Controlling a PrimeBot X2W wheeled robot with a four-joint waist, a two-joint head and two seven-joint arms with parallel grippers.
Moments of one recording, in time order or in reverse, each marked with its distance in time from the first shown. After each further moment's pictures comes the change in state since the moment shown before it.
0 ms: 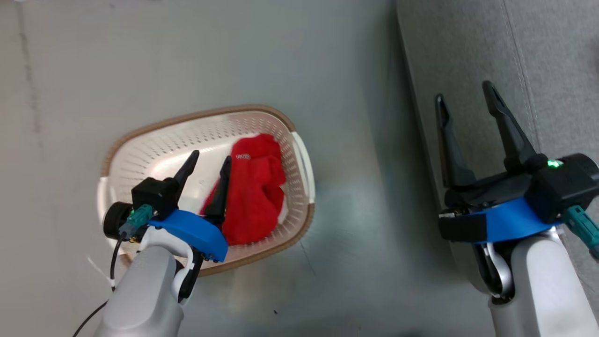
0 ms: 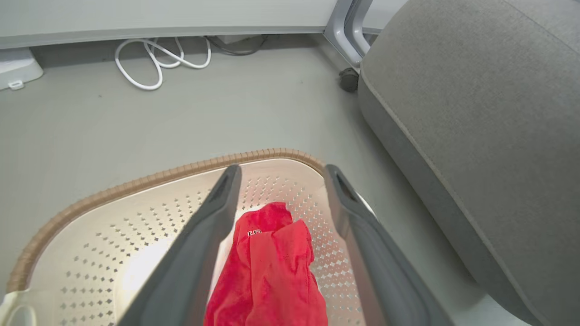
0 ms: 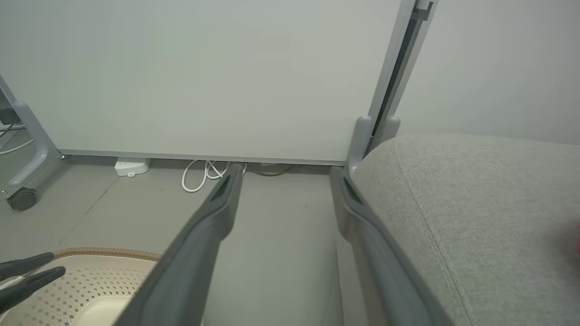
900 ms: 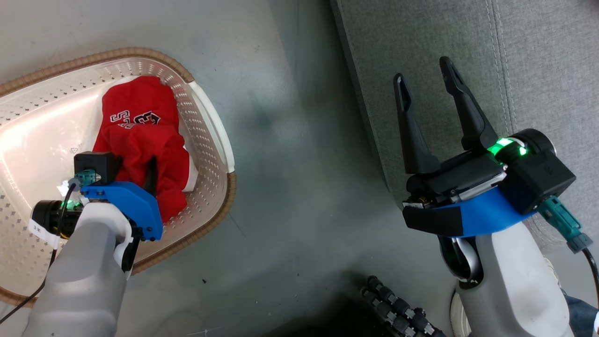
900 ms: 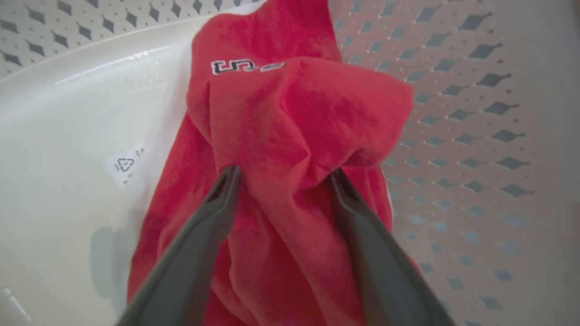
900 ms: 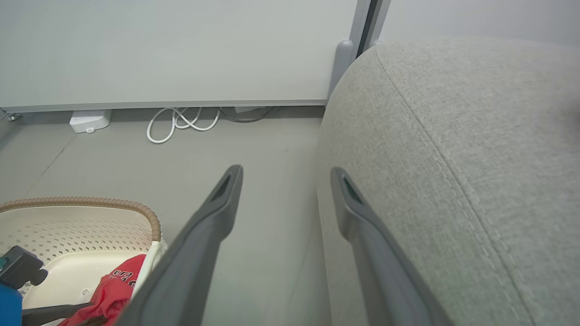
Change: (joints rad) left arm -0.274 0.112 -0.043 0.496 -0.065 0.073 0.083; right arm -0.119 0.020 0.133 0.096 0.117 0.000 -0.146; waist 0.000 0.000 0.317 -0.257
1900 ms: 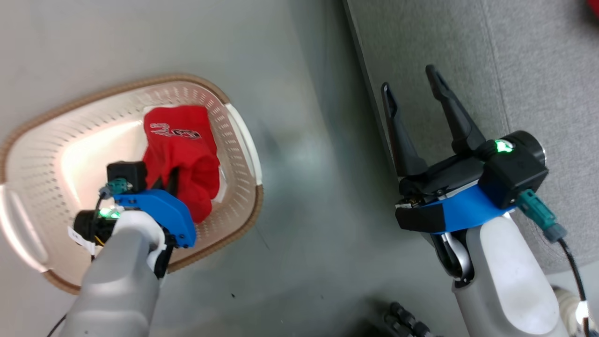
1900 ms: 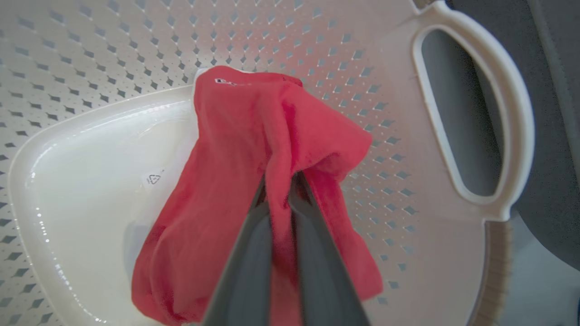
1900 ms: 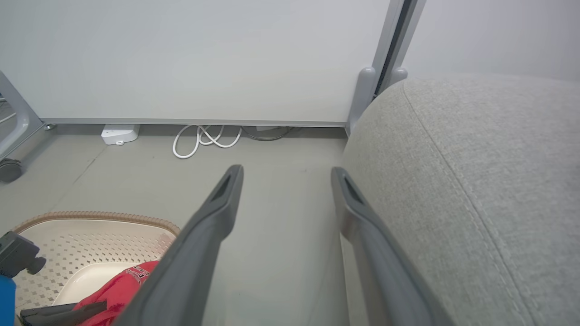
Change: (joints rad) left arm -0.024 -0.093 -0.021 0.102 -0.065 -0.054 -0.045; right arm -0.016 0.001 0.009 0.063 -0.051 0.000 0.021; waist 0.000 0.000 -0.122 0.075
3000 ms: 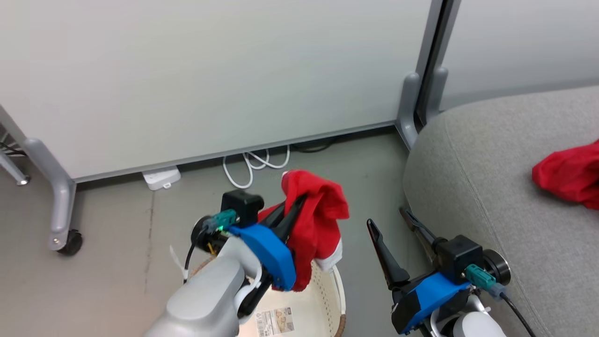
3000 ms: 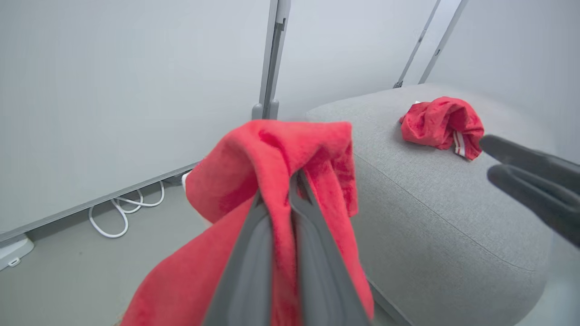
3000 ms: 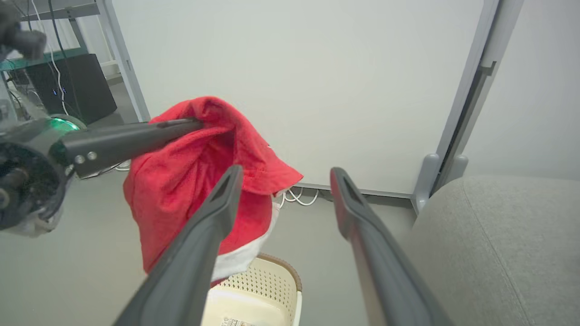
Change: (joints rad) left arm 0.166 -0.052 -0.499 -0.414 -0.337 -0.019 -0.014; right arm 0.312 -0.011 0.035 0.120 0.004 0.000 0.151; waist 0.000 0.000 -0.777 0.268
